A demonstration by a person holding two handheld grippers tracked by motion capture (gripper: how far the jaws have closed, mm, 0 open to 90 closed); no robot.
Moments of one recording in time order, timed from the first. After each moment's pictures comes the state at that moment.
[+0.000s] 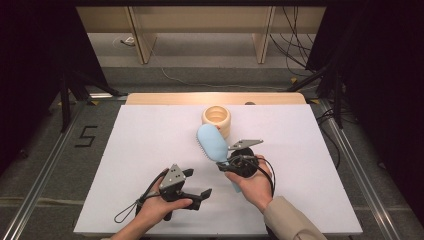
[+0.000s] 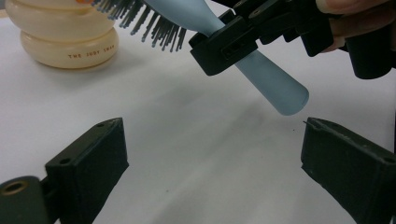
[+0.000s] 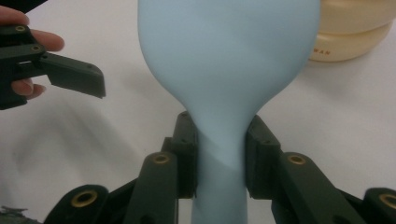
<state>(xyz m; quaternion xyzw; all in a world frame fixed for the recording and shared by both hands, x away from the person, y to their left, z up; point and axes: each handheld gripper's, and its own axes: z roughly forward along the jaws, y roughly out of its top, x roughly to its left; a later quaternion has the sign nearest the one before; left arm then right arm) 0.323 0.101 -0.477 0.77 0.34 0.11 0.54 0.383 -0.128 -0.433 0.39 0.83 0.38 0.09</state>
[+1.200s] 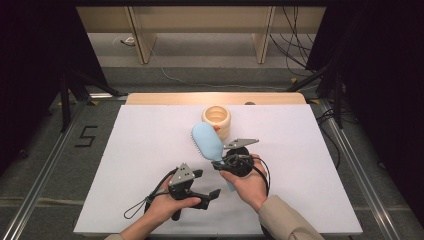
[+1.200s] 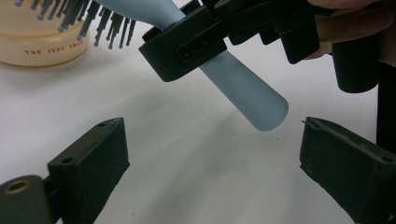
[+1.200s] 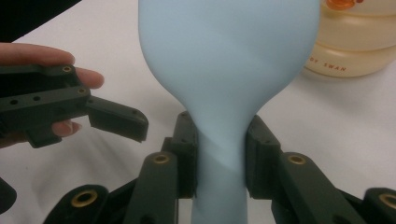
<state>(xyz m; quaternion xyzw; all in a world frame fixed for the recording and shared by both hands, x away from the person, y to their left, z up) 0.328 0.081 -0.479 0.77 0.33 0.08 0.54 0.383 -0.116 -0.430 0.39 0.83 0.40 0.09</state>
